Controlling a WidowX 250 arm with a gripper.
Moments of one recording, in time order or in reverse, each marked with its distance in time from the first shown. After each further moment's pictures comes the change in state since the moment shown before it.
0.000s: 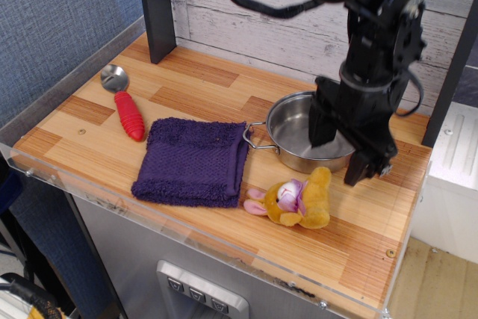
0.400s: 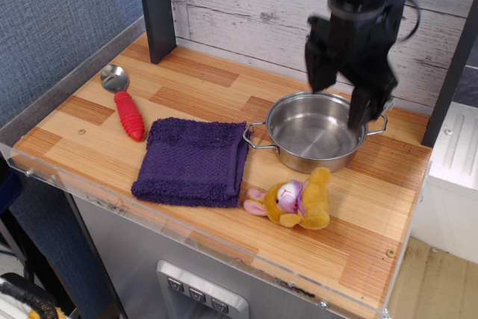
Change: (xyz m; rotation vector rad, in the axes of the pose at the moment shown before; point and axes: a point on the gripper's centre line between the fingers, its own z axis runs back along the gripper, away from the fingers) arm 0.011 0.025 0.053 -0.014 -0.102 0.018
